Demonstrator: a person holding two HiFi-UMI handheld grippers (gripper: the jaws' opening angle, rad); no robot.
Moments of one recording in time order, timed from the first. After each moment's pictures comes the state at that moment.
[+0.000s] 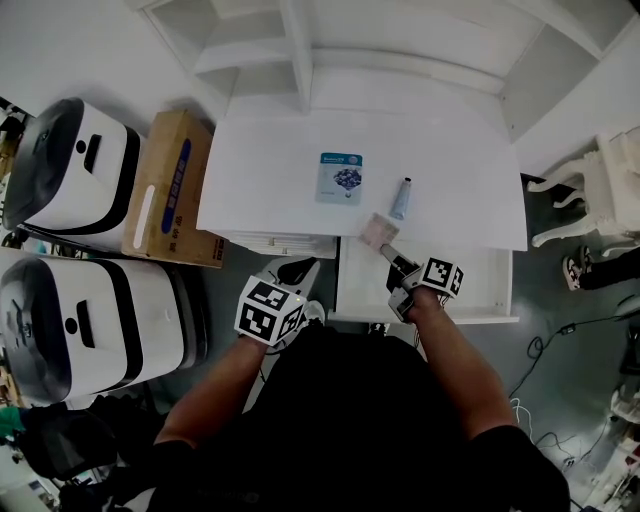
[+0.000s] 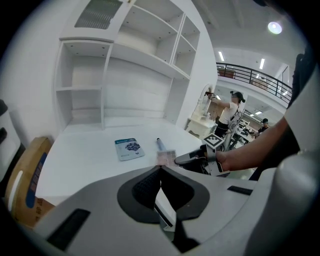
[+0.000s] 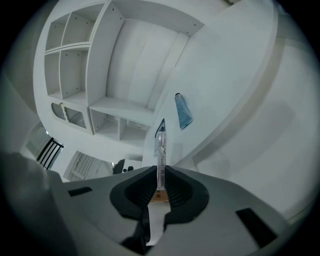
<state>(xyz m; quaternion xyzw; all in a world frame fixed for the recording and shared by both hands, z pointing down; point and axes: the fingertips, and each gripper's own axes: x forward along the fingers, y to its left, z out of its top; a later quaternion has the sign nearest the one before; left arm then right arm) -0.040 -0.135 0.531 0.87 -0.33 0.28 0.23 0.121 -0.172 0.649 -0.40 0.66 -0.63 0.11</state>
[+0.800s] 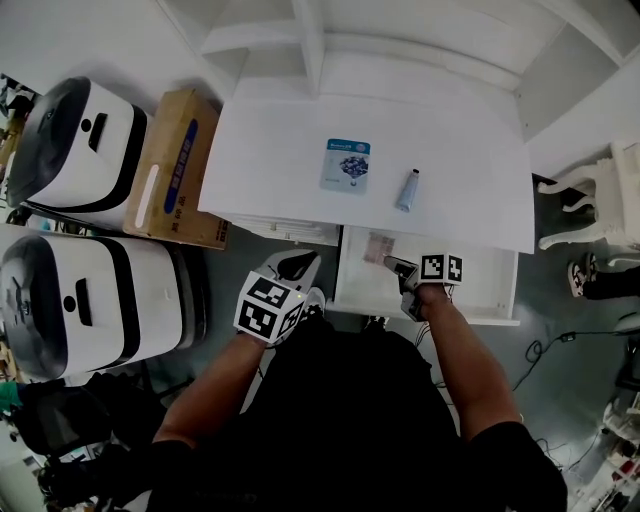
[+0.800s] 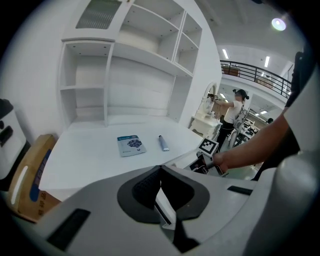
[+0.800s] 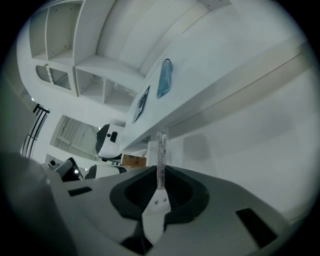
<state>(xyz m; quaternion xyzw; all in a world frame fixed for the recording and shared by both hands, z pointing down) -0.036 -0.126 0.537 0.86 -0.35 0.29 0.24 0.126 -0.130 0.718 -0.34 0.68 -0.64 -0.10</state>
